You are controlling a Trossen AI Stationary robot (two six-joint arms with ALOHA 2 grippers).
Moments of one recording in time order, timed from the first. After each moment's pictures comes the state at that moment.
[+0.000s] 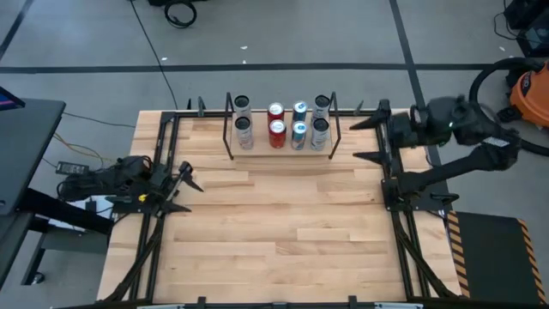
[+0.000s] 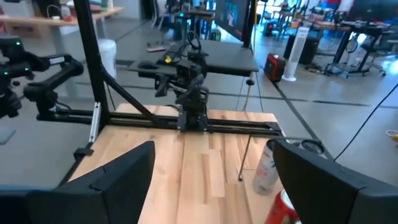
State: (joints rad) left arm 0.01 0.00 0.19 -0.07 0.41 -0.06; right arm 0.06 0.86 1.38 -0.69 0.05 -0.07
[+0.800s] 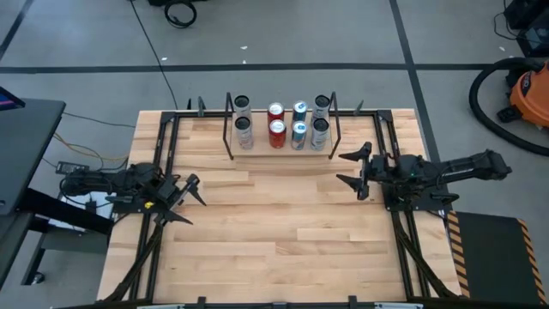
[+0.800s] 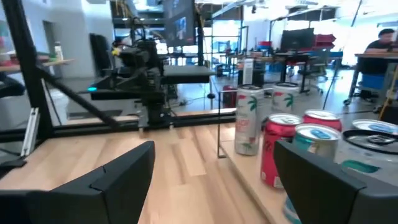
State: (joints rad) left arm -0.08 0.00 0.06 -0.01 0.49 -0.01; right arm 0.10 0.35 0.13 0.30 0.30 -0.02
